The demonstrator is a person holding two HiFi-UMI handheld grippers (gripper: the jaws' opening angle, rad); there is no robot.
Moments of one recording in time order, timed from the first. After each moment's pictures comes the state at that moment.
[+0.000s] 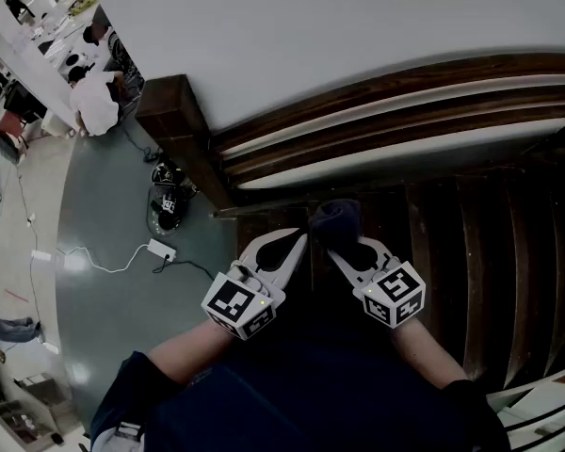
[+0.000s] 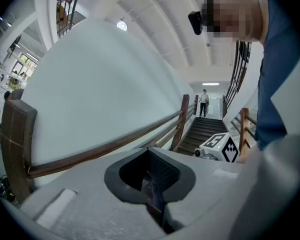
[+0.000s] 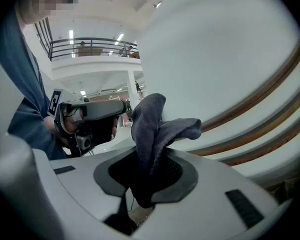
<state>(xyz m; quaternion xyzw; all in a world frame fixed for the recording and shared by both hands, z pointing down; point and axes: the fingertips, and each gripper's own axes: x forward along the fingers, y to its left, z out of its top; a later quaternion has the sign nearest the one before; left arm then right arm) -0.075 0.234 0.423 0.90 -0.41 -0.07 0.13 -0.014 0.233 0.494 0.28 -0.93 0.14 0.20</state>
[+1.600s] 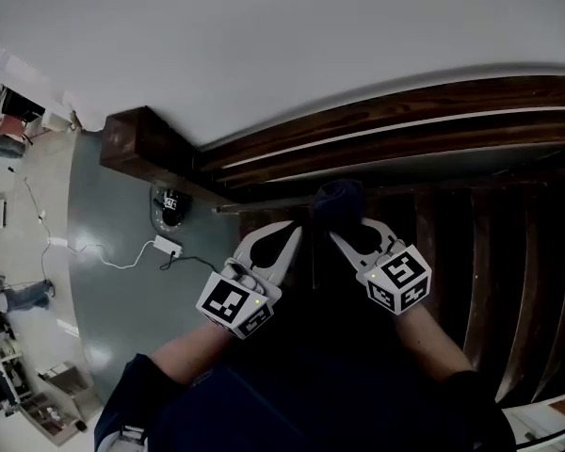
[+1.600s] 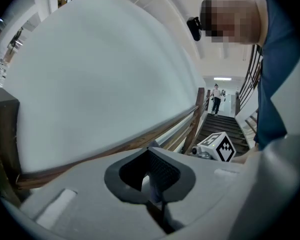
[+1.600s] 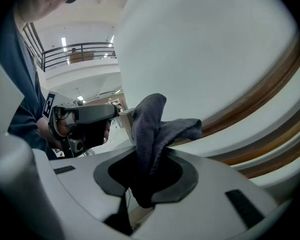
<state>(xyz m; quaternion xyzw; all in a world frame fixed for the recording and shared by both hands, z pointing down) -0.052 0.029 0.435 0.88 -0.44 -0.04 0.18 0.013 0.016 0.506 0.26 -0.93 0.18 0.19</state>
